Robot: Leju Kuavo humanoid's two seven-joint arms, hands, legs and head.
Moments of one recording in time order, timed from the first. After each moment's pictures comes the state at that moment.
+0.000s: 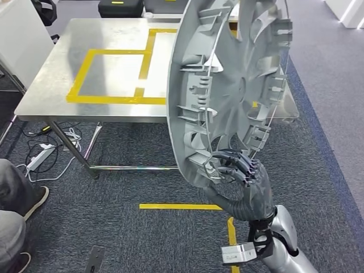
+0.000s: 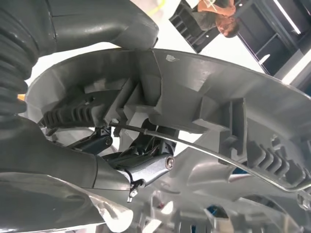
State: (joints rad) left arm -0.08 -0.07 -0.12 -0.20 -0.10 0.39 -0.30; right arm -0.13 -0.19 0.56 -1.64 0.69 -0.41 -0.51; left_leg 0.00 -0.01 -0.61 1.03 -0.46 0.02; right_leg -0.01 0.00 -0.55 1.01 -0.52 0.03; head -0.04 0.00
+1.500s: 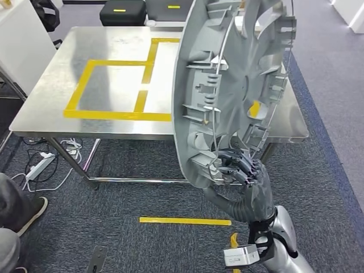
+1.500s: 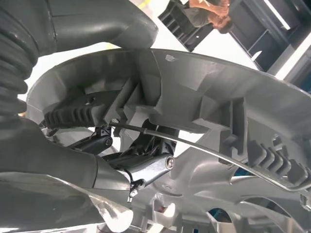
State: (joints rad) left arm -0.07 -0.09 -0.09 -0.20 -0.11 0.38 -0.30; right arm -0.13 -0.16 0.55 -1.64 0.65 -0.39 -0.53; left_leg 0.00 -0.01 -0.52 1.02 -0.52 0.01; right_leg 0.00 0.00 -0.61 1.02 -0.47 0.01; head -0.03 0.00
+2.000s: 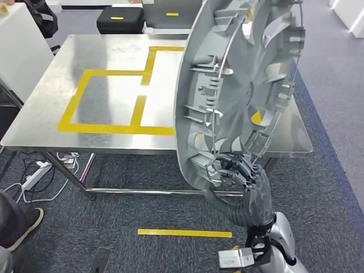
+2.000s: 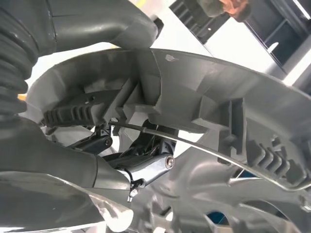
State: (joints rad) left arm -0.07 -0.09 -0.09 -0.20 -0.15 0.37 -0.31; right arm -0.10 -0.15 0.56 -1.66 0.73 -0.41 -0.48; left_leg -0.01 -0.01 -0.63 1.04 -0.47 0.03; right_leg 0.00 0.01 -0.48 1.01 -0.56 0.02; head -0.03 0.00
